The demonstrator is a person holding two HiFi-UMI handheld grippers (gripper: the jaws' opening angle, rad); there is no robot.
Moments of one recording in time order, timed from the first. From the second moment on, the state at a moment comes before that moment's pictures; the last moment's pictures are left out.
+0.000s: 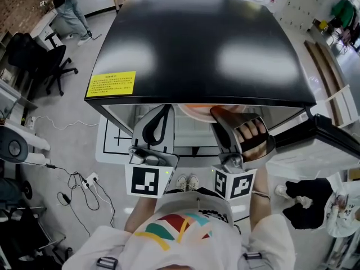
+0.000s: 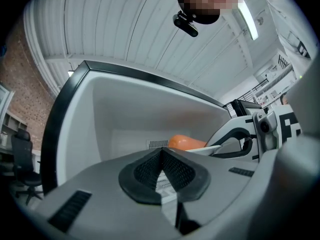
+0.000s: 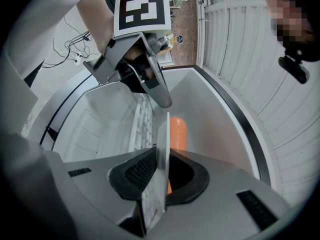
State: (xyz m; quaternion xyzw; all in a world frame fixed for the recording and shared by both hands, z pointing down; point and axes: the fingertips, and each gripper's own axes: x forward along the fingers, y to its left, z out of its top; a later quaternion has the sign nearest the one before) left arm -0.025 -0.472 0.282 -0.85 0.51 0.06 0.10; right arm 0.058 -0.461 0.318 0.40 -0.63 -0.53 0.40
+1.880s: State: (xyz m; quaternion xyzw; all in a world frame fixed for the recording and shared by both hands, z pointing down) left arm -0.025 -0.477 0.297 -0.85 0.52 0.06 0.07; right arm 0.039 -0.485 0.335 0.21 -0.85 -0.27 0.41
